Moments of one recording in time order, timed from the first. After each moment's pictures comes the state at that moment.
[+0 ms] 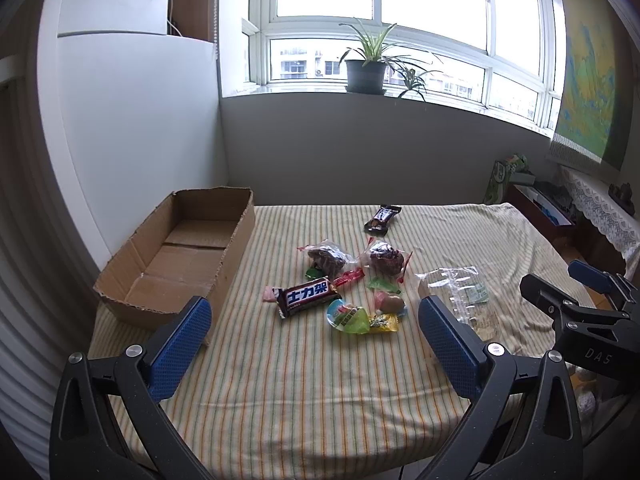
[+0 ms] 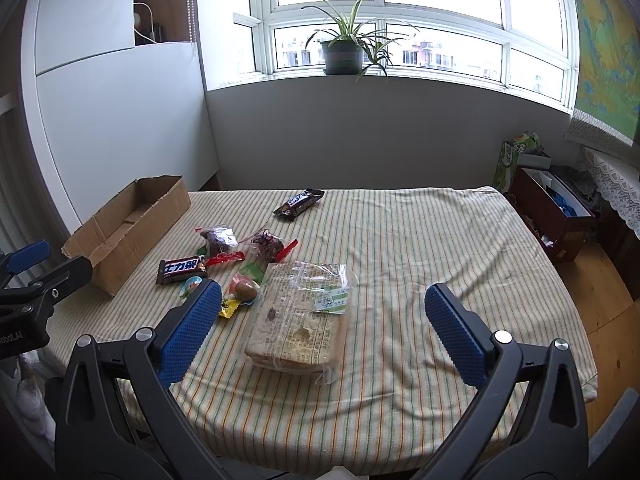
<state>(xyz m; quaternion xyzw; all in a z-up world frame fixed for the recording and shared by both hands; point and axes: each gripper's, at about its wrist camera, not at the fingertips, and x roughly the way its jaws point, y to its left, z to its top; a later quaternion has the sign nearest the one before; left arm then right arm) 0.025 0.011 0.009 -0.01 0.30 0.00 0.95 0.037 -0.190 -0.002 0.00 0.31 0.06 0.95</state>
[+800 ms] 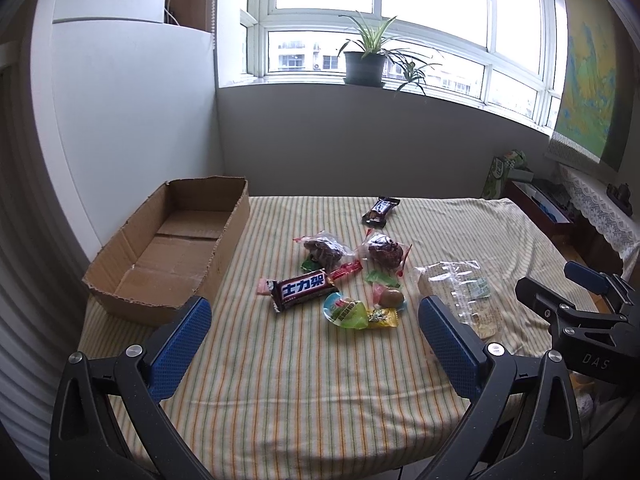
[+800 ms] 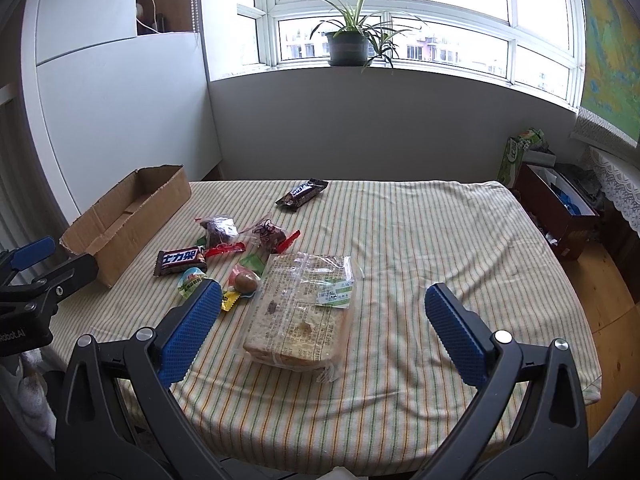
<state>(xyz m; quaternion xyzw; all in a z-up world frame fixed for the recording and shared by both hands) 0.030 0.010 -0.001 -0.01 0.31 -0.01 0.95 0.042 -0.188 -0.012 0.00 0.32 0.07 0.95</state>
